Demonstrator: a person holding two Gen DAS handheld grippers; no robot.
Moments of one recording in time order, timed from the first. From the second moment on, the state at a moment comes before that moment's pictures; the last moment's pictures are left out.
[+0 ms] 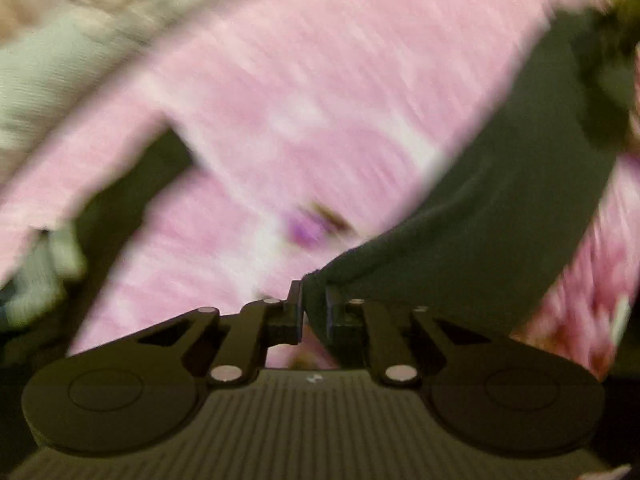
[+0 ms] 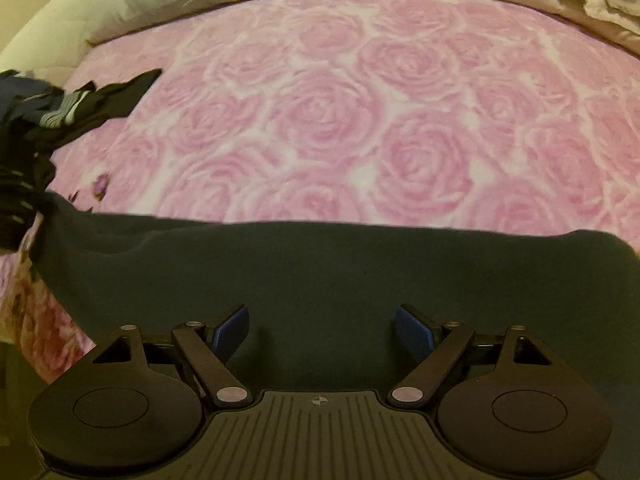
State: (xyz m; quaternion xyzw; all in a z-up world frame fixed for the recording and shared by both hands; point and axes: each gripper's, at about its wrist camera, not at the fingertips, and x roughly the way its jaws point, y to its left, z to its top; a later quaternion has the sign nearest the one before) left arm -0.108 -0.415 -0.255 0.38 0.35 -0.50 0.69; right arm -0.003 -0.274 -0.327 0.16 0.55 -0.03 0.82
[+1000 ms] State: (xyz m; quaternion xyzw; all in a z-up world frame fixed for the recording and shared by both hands) left arm -0.178 -0.462 -0.285 0.43 0.41 -0.51 0.62; right arm -0.069 -0.422 -0.326 0.21 0.52 -0.18 0.81
